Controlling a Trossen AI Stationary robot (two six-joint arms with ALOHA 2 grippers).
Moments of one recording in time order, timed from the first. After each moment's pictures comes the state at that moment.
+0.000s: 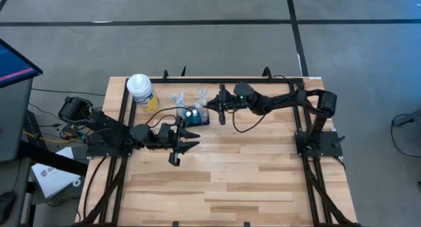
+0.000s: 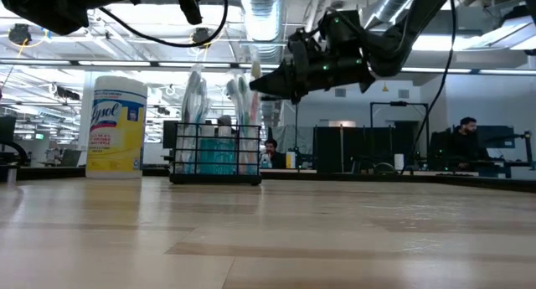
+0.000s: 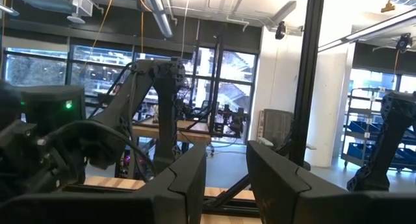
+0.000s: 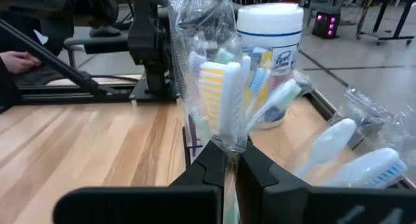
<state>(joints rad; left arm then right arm) -0.26 1.38 0.47 1.25 -0.24 -0.06 -0.34 1.80 0.93 0.71 -0.34 -0.03</state>
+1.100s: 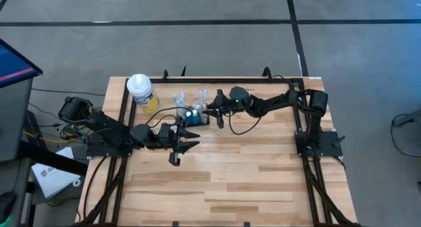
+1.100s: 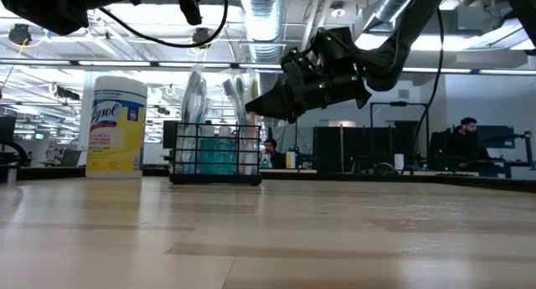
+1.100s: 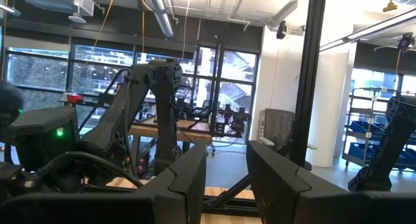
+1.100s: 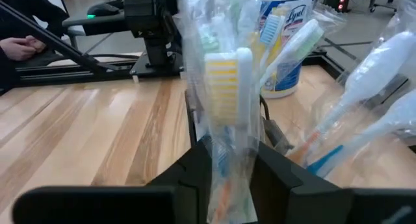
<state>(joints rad) -0.26 1.38 0.47 1.25 -0.24 -0.06 -0.33 1.90 0.93 0.74 -0.34 0.00</state>
